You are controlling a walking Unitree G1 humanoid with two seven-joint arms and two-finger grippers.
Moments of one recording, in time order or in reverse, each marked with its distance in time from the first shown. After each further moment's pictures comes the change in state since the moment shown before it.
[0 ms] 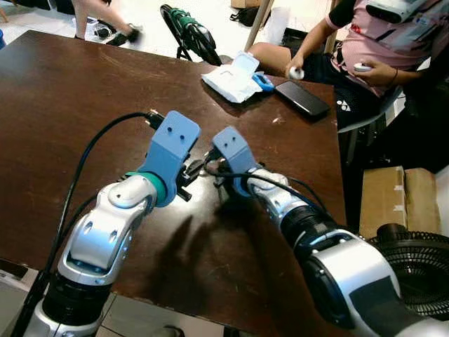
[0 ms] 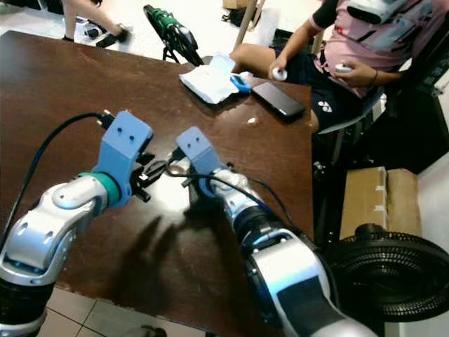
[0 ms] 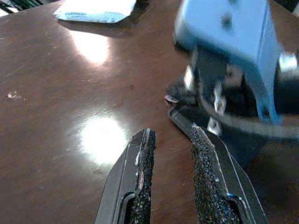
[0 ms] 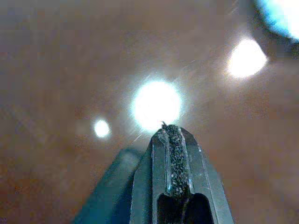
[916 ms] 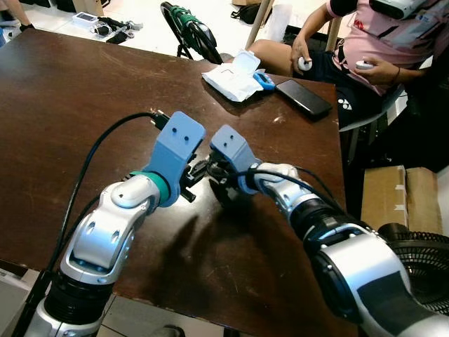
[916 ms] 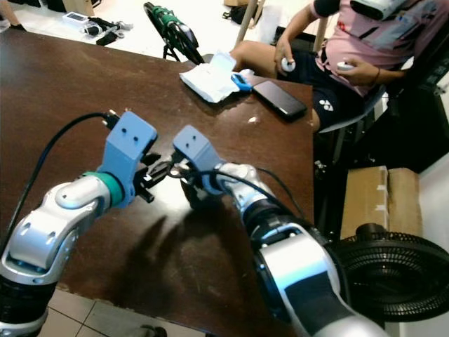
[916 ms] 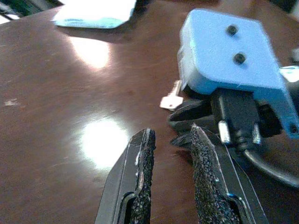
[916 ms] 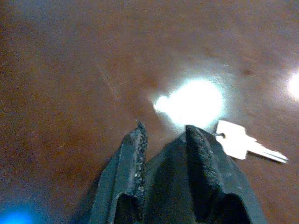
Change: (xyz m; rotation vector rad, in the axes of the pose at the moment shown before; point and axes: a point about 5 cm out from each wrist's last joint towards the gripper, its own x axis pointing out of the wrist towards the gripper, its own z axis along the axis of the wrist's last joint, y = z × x) left arm 0.003 -0.002 0.001 0.009 -0.020 -0.015; right arm -0.012 0.000 -0.015 -0.172 0.080 0.404
